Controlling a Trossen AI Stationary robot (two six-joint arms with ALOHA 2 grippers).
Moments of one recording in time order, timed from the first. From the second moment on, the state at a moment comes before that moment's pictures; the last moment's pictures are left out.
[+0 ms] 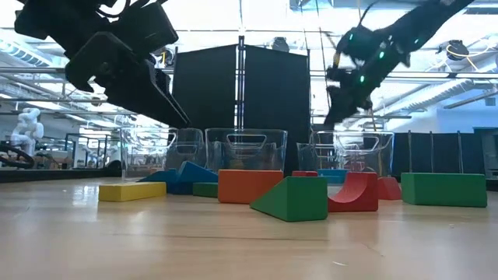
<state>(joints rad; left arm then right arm) -0.35 1.44 0.65 0.05 -0.40 -0.15 -0.67 1.29 0.80 -0.19 0.10 -0.06</state>
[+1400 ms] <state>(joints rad) -0.18 1.78 0.68 0.40 0.02 0.17 -0.02 1.05 0.80 -0.20 -0.04 0.12</state>
